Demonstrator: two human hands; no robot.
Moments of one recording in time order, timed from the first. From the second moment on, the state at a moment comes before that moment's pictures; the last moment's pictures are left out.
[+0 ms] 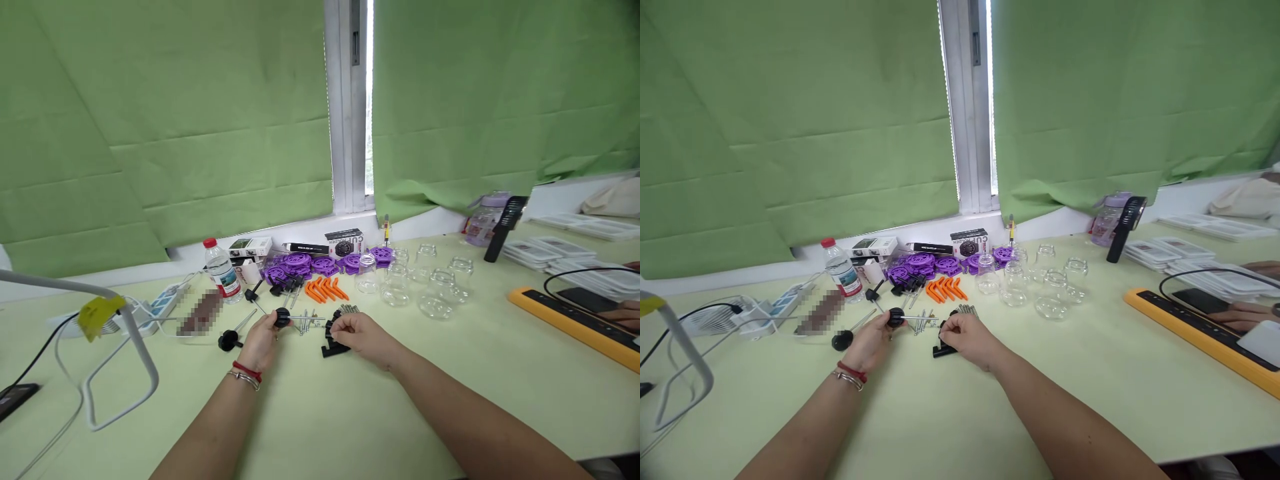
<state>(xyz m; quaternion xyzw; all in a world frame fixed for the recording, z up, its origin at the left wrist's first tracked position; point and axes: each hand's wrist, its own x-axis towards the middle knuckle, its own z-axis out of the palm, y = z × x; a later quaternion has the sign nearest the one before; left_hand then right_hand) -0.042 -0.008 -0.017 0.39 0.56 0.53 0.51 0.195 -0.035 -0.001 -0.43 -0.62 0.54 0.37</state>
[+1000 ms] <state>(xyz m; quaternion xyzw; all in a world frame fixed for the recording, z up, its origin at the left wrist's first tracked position) -0.004 -0.049 0.020 0.38 0.45 0.55 0.59 0.192 -0.036 0.004 -0.32 -0.42 0.64 0.55</state>
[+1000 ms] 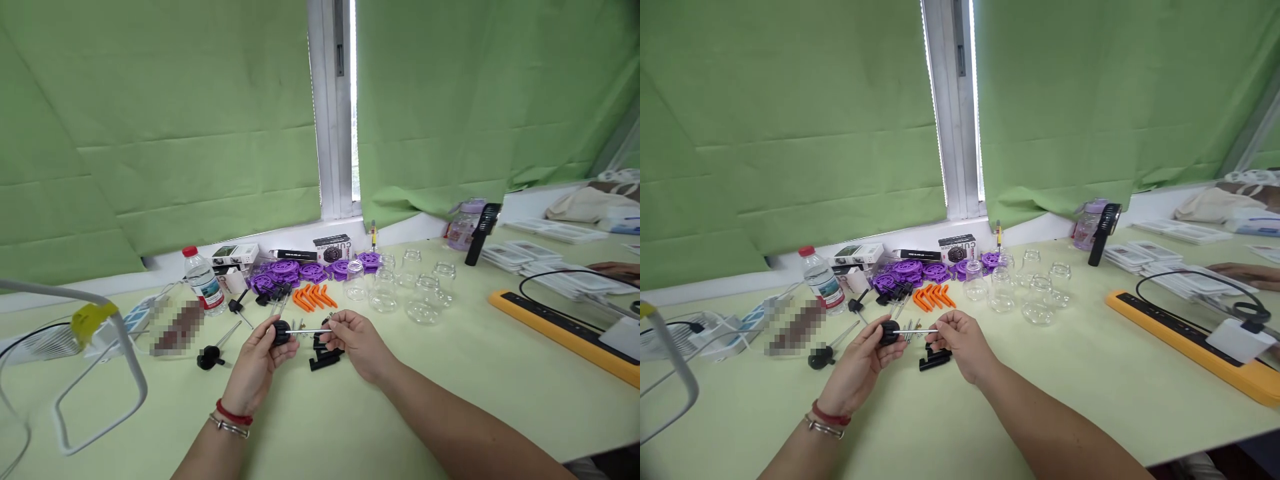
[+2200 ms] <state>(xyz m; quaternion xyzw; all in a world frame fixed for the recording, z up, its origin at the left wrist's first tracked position) -0.020 -0.043 0.009 0.47 0.42 0.45 0.63 0.191 -0.029 -0.005 -0.36 -0.46 0.63 0.52</state>
